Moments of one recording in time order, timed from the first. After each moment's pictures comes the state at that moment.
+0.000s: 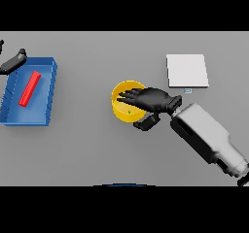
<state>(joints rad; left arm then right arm) -0.50 0.48 0.13 -1.21 -0.35 -0.19 0.52 -0.63 -0.35 0.65 -1.22 0.75 0.45 -0.18</state>
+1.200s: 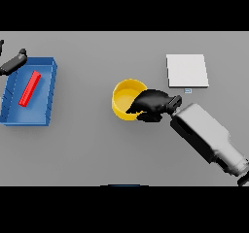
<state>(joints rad) -0.49 0.48 0.12 -1.24 -0.36 -0.19 0.53 -0.64 -0.35 0.67 -1.19 0.74 0.47 -0.20</state>
